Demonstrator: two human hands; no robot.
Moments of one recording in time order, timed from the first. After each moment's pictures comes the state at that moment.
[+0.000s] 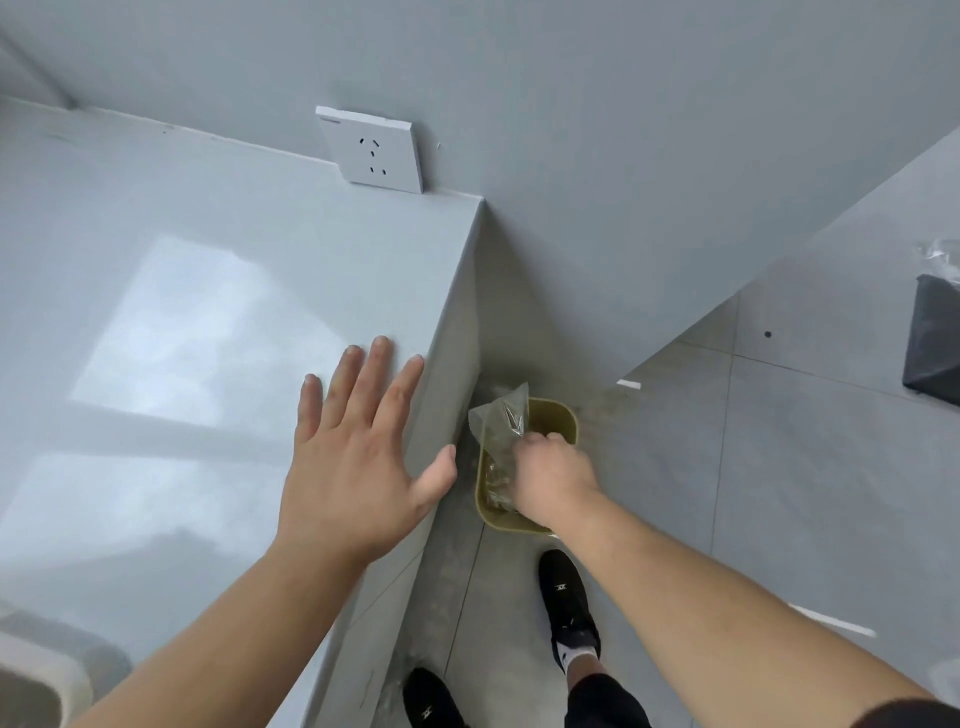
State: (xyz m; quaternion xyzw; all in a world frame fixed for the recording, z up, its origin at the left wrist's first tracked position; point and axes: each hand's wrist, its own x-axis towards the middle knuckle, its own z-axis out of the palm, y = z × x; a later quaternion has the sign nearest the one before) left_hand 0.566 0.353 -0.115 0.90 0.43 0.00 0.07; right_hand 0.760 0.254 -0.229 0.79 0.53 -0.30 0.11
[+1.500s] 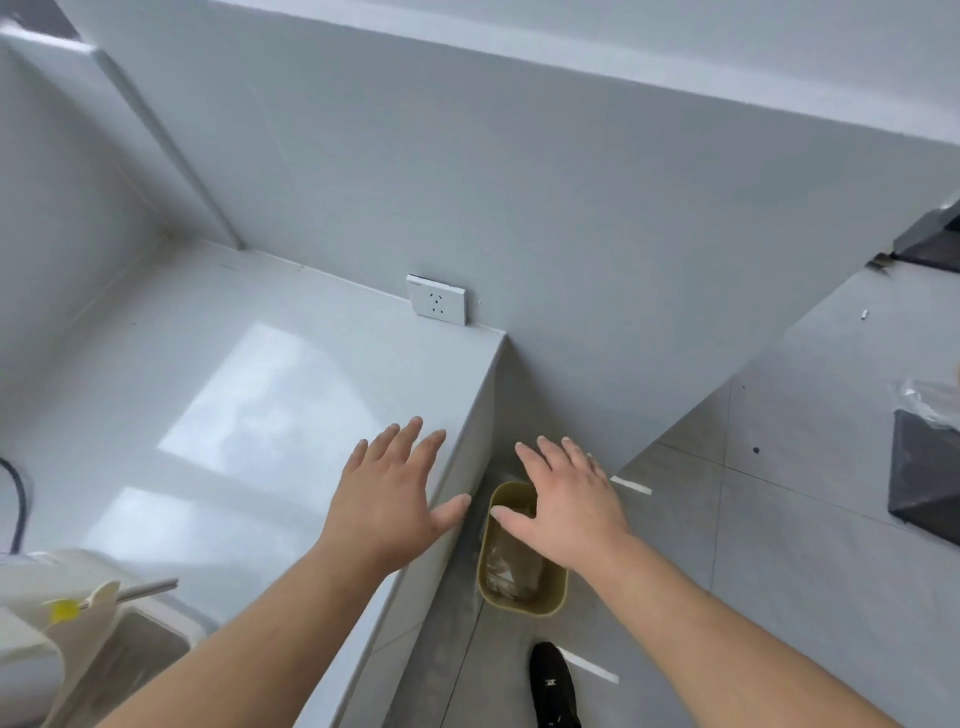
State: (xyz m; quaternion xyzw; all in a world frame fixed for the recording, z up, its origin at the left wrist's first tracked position) left_hand 0.570 0.356 -0.019 0.88 0.46 -0.09 0.13; right_hand 0.786 0.252 -0.080 0.79 0.59 -0.18 -0.01
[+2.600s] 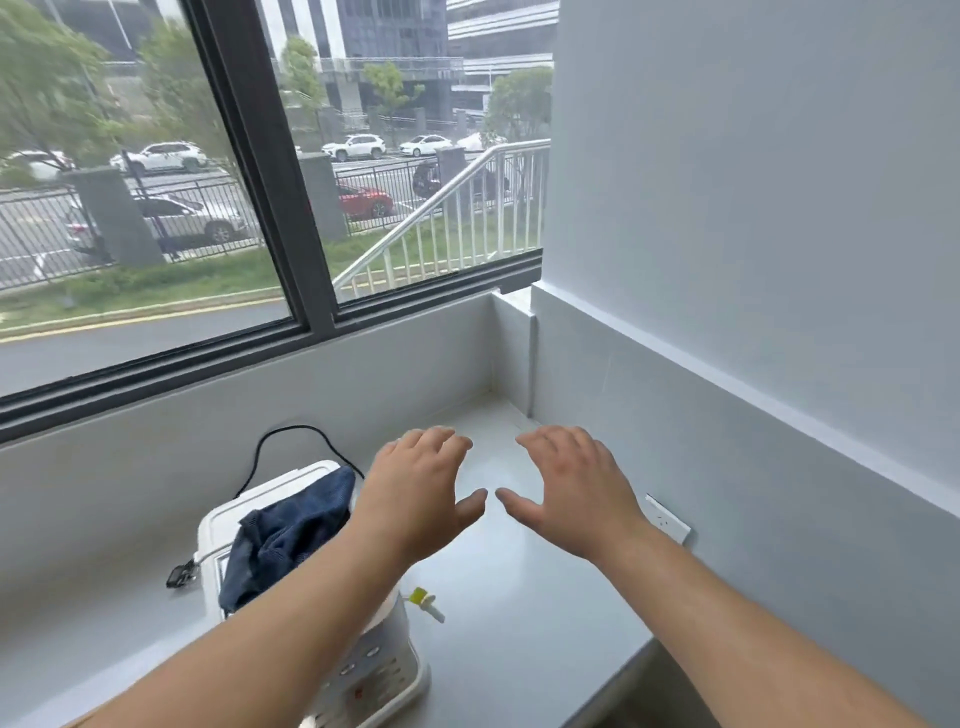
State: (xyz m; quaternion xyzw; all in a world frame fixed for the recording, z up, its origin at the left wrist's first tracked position) left_hand 0.387 0.365 0.245 0.75 0.65 0.11 -0.05; right_hand 0.600 0.400 0.233 0.53 0.83 -0.01 -0.15
